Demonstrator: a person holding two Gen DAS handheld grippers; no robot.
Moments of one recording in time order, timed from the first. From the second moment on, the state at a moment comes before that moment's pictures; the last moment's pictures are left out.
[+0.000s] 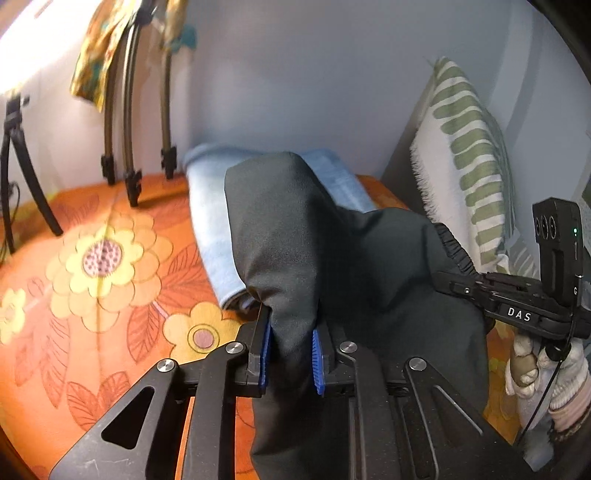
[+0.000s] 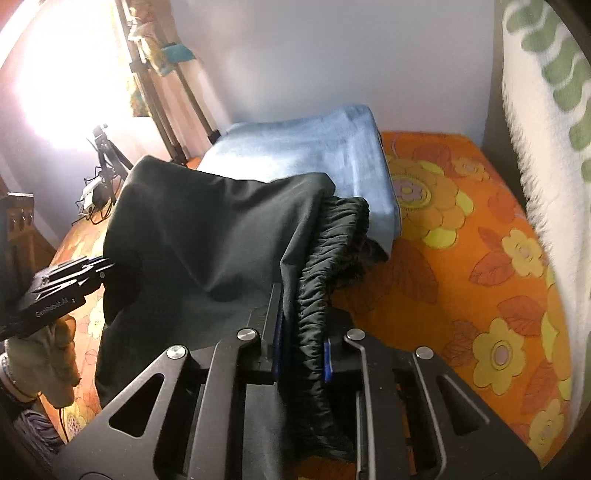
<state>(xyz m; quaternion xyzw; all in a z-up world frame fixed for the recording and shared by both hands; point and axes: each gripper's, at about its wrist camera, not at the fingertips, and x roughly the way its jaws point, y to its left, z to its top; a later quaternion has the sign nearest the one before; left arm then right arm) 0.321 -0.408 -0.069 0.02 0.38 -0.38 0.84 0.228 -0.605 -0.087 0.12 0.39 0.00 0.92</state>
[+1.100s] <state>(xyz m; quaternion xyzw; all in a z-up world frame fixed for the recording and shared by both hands) 0.411 -0.428 0.029 0.01 0.27 -0.38 0.88 0.324 -0.604 0.040 0.06 0.29 -0.04 0.95</state>
